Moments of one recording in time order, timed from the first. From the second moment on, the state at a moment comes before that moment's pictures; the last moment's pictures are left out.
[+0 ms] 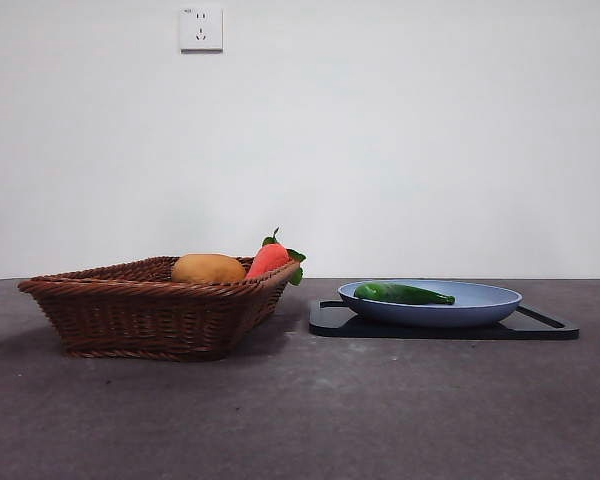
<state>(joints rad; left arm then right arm) -0.15 0.69 1.06 -0.19 0.00 0.15 0.20 1.00 1.48 -1.35 -0.39 -0.02</state>
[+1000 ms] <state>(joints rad) 0.03 0.07 0.05 0.06 0.00 0.06 0.20 1.00 1.48 -1.35 -0.39 -0.02</state>
